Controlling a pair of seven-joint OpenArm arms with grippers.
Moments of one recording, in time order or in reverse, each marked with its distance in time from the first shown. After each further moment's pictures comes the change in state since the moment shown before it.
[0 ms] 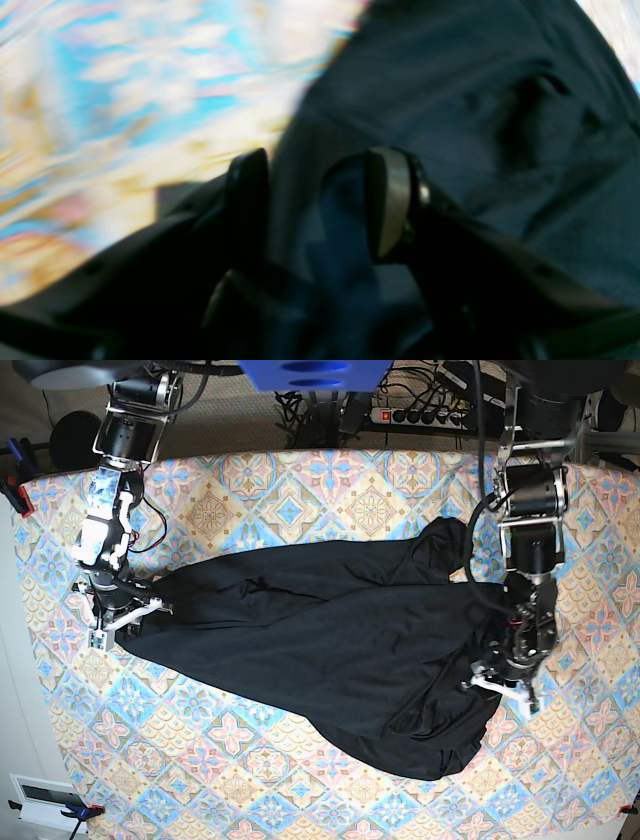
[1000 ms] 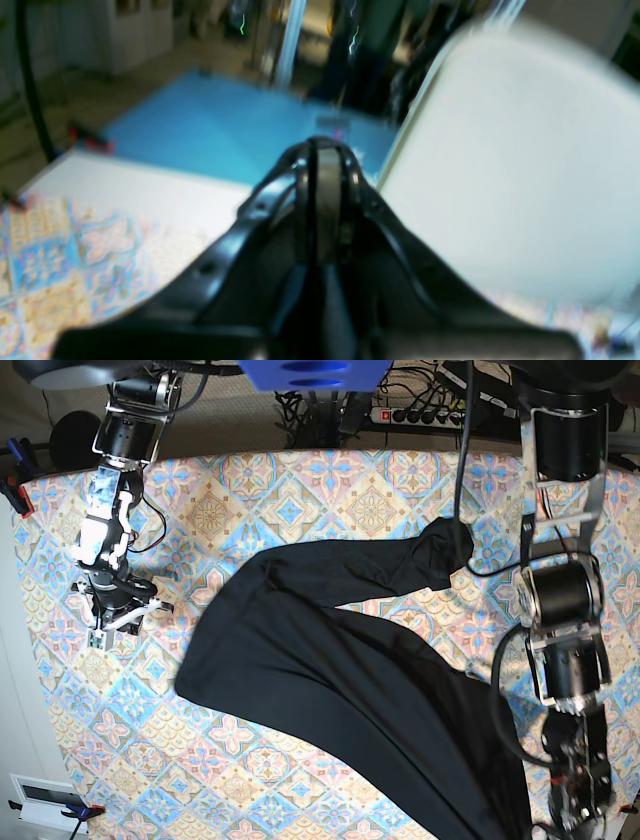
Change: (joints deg) left arm -32.7 -1.1 -0.9 7.0 0.7 0.2 -5.5; right arm 0.0 0.0 0.1 0.1 0.0 0.0 -0.1
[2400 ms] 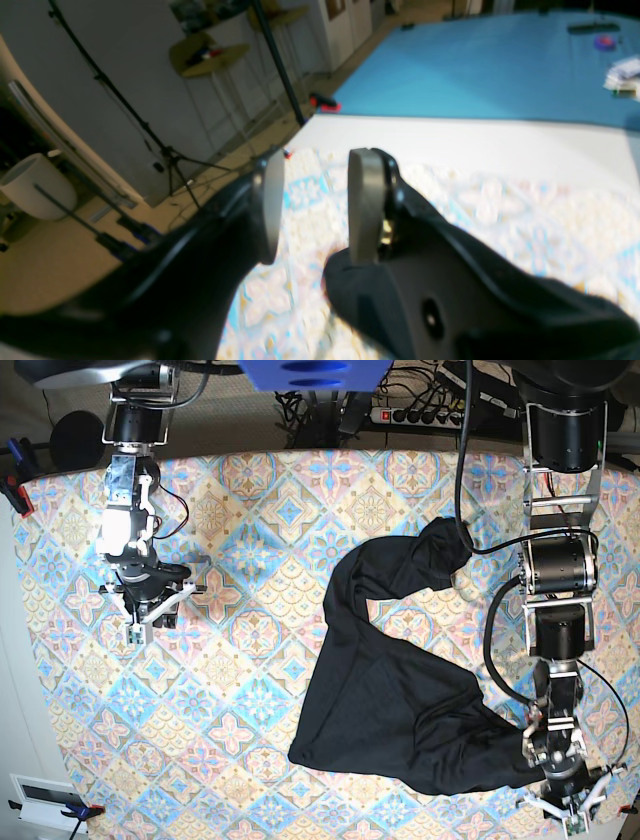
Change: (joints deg) left arm 12.9 -1.7 7.2 -7.1 25.6 22.9 -9.6; right arm -4.2 0.3 -10.5 5.5 -0.2 0.0 -0.2
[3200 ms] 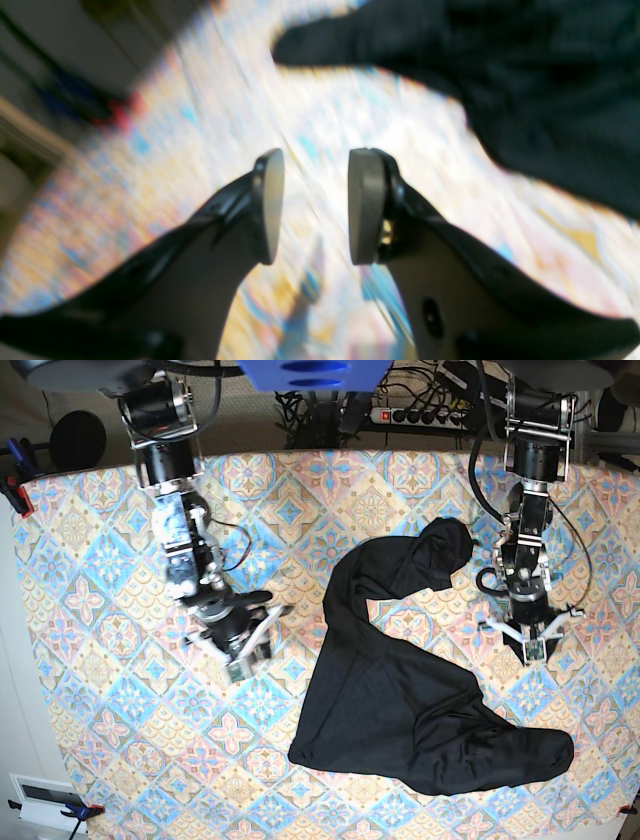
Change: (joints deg) left arm 46.4 -3.6 1.0 34.2 -10.6 -2.4 2.4; right arm 11.2 -4.3 -21.5 -6.8 0.3 0.6 0.2
